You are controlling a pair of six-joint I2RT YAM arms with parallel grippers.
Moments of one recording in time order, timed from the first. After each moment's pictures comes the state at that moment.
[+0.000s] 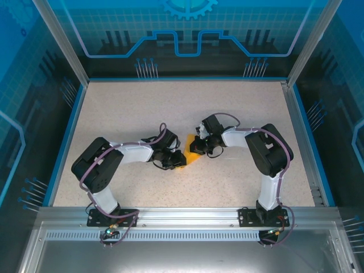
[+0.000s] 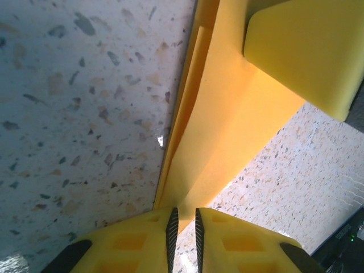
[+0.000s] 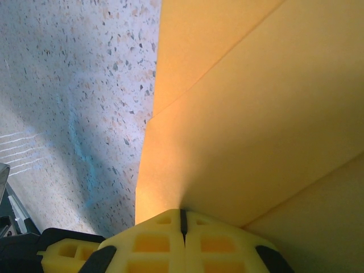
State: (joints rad) left arm -0.61 1.73 0.82 -0.21 0.45 -0.86; right arm 0.51 1.93 1.03 -0.20 -0.56 0.66
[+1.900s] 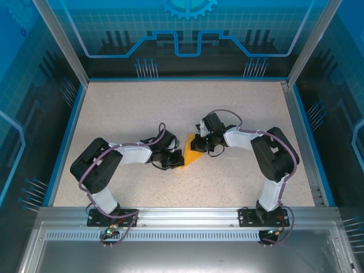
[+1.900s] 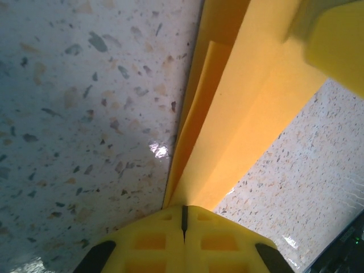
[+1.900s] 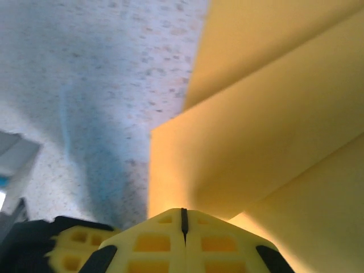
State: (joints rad) left arm -0.60 1.72 0.79 -0.15 0.44 -0.84; right arm 0.53 1.83 1.02 -0.24 -0.50 0.60
